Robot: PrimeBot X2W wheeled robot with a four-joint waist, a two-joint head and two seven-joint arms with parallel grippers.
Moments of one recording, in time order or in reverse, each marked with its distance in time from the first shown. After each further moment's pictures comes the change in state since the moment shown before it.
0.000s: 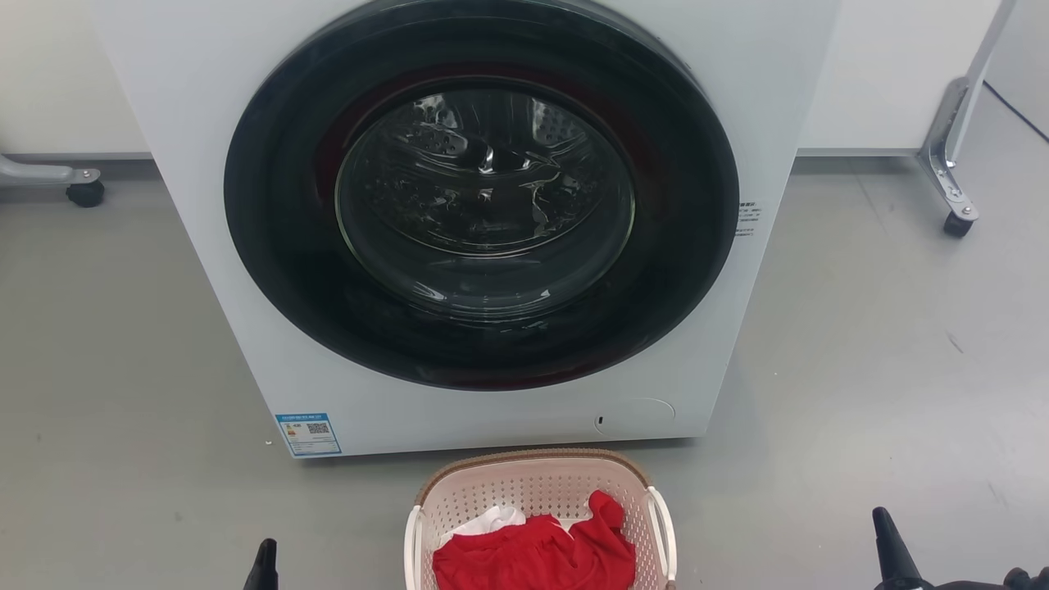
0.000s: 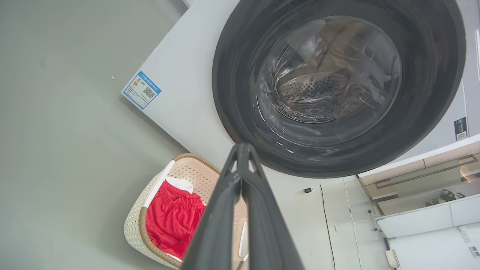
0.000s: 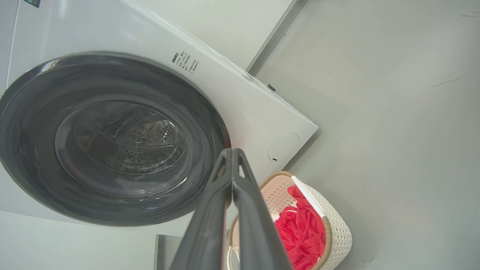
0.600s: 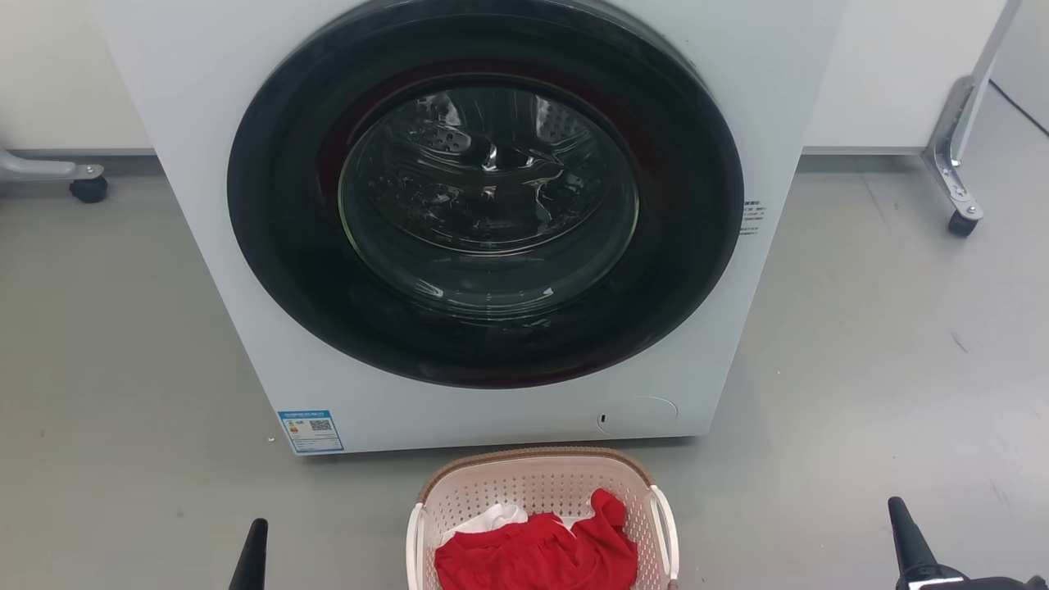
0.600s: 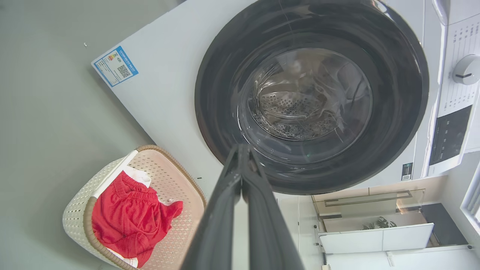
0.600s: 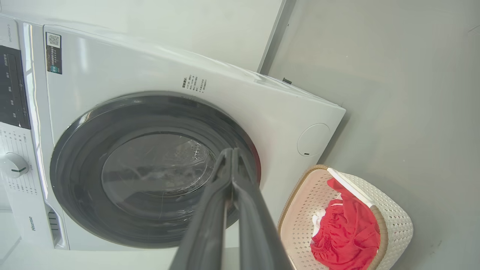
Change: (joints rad) left arm -0.041 -0.003 0.050 0.019 -0.250 -0.045 0.062; right arm -0.022 0.031 -0.087 0.006 0.225 0.044 0.063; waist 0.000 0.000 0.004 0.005
